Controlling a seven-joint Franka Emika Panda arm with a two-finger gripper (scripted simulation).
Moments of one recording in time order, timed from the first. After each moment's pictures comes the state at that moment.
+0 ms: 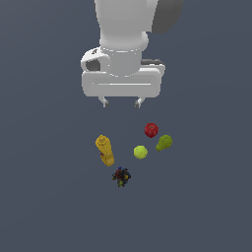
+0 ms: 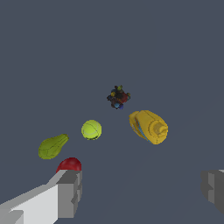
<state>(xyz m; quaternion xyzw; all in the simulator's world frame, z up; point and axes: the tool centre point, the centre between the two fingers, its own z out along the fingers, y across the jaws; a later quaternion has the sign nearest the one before) 0.011 -0.012 0.344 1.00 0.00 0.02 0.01</state>
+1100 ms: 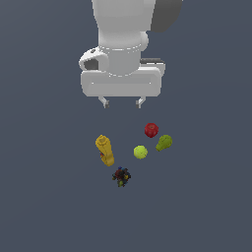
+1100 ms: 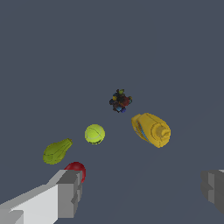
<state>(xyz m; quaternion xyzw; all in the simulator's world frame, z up) 0.016 -0.011 0.347 1.00 -0.01 0.03 -0.01</state>
